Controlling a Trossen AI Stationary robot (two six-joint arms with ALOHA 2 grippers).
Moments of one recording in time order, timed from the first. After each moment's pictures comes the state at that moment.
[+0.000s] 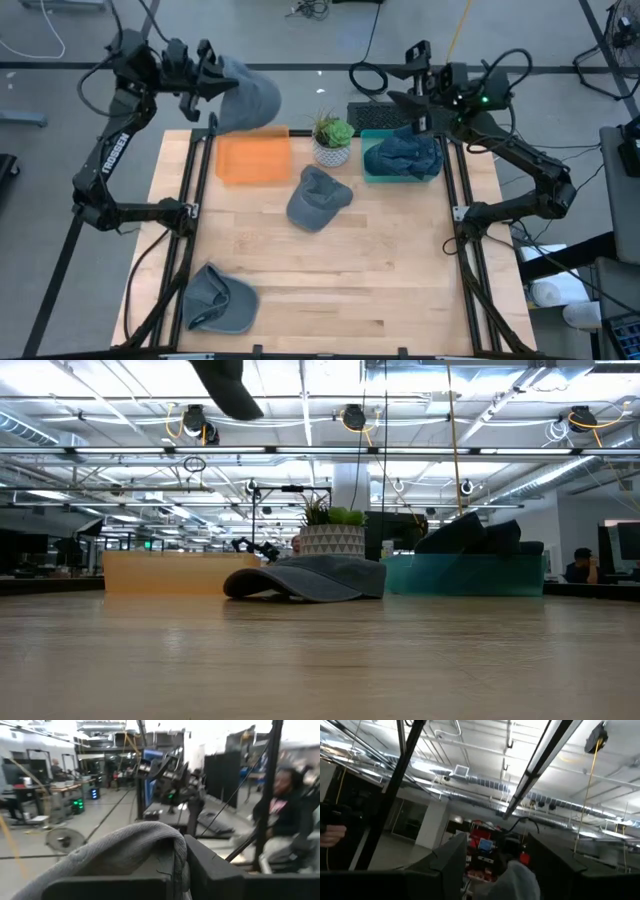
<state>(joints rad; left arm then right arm) 1.13 1.16 1.45 -0.10 1.21 -0.11 -0.68 1.28 1.32 0.74 -0.78 0.23</state>
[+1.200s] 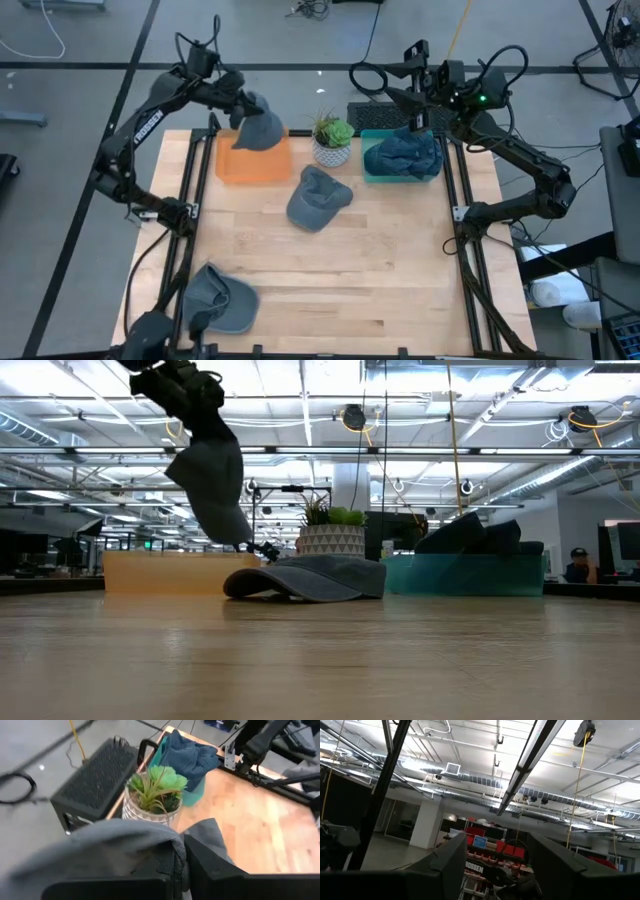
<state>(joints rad) 1.08 1.42 1.45 -0.85 0.78 0.34 -0.68 1.28 1.32 0.69 -0.73 0.23</state>
